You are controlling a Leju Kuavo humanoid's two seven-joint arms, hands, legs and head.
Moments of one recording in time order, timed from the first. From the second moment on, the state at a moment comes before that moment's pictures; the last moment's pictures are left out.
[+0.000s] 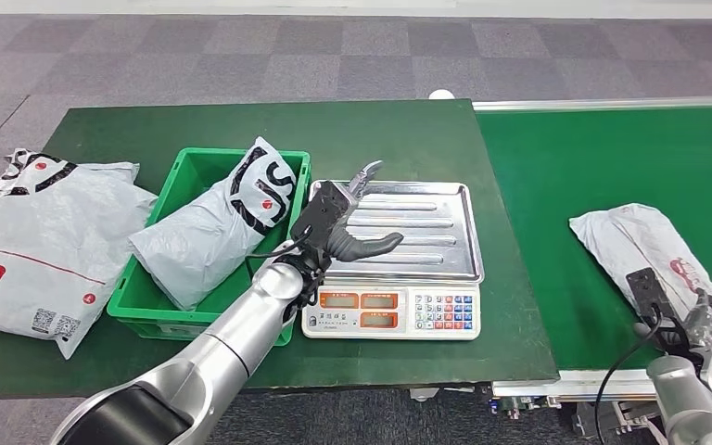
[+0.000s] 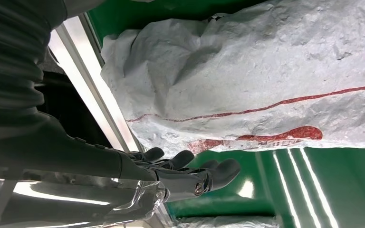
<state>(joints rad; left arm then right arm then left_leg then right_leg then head) -0.78 -0.33 -0.48 -0.52 -0.01 -0.01 -0.45 -0.51 -0.35 -0.35 -0.36 0.85 -0.41 -0.06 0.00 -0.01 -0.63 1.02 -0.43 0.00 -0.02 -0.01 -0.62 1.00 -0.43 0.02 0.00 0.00</state>
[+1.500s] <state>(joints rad) -0.73 -0.30 -0.33 -0.59 -0.10 -0.04 -0.44 -0.62 -0.35 -0.25 -0.30 1.13 0.00 0.26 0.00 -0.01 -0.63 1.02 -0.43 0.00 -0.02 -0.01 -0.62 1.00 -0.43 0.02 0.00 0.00</state>
